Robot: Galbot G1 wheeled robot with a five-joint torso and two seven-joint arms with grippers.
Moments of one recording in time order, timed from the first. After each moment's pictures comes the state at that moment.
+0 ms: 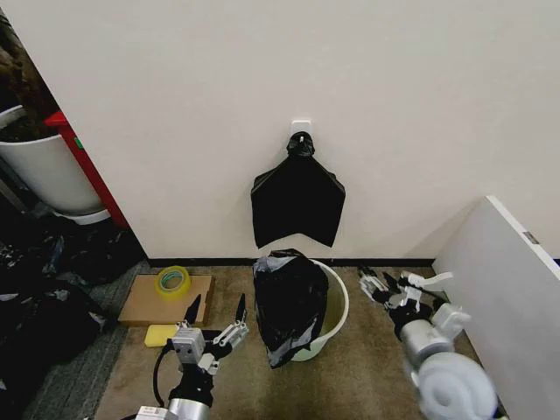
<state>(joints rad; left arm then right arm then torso) 1.85 -1.22 -0.23 -2.28 -0.25 -0.26 -0.25 -1.48 1.05 0.41 2.33 0.95 -0.43 0.27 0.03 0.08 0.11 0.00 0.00</state>
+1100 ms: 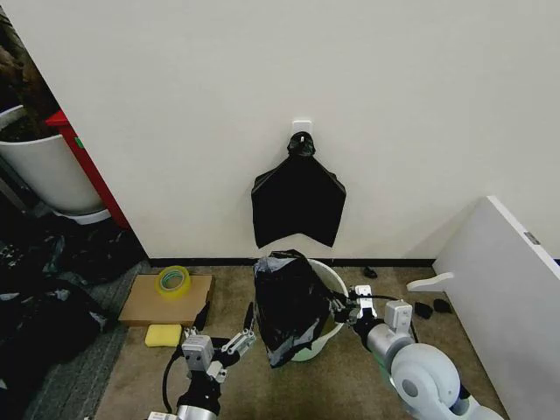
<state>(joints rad) 1.83 -1.17 -0.20 -2.27 -0.28 -0.23 -0.25 -1.37 1.05 0.23 2.14 0.78 -0.50 0.28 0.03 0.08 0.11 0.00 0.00</state>
